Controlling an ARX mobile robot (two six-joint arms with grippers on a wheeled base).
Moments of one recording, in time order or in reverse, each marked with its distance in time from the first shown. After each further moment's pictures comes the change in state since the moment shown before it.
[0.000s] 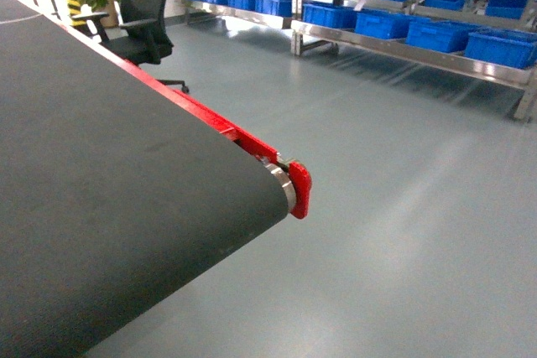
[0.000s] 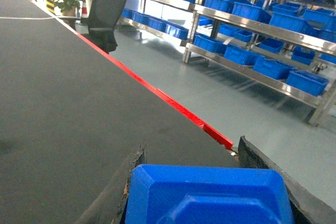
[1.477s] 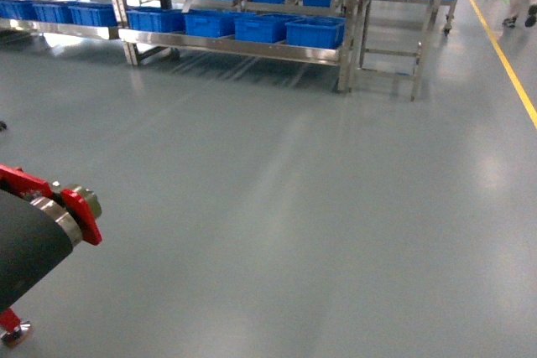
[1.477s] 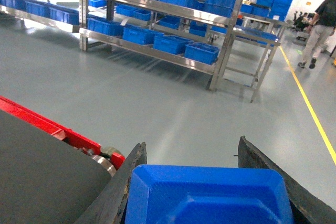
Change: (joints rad) left arm 0.000 0.000 0.000 0.000 0.000 0.000; right arm 0.000 0.000 0.000 0.000 0.000 0.000
